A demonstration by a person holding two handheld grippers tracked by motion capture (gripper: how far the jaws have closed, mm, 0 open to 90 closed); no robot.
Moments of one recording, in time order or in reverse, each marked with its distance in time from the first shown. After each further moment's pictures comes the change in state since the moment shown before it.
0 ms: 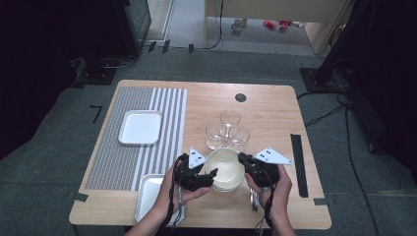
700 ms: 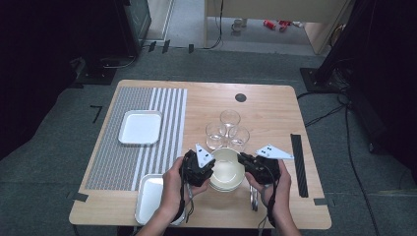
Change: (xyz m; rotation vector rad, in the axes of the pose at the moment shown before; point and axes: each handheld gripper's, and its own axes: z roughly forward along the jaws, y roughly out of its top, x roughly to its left) left arm -0.003 0.009 0.012 -0.033 0.112 0.061; right arm -0.005 0.006 0.001 0.054 0.040 0.061
